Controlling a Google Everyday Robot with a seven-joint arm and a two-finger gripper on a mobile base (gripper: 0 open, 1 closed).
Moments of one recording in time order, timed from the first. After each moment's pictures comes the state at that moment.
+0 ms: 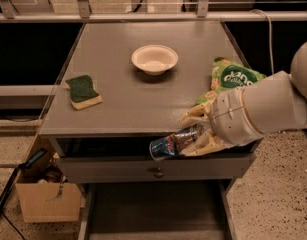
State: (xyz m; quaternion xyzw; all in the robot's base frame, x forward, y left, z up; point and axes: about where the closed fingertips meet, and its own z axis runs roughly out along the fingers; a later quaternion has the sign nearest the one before) arm 0.422 -0.076 0.869 -0.75 0.56 0.07 0.35
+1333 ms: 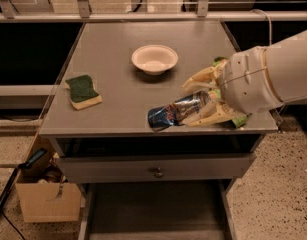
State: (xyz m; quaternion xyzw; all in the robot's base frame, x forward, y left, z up) arm 0.435 -0.072 0.946 -0.74 0.53 0.04 0.41
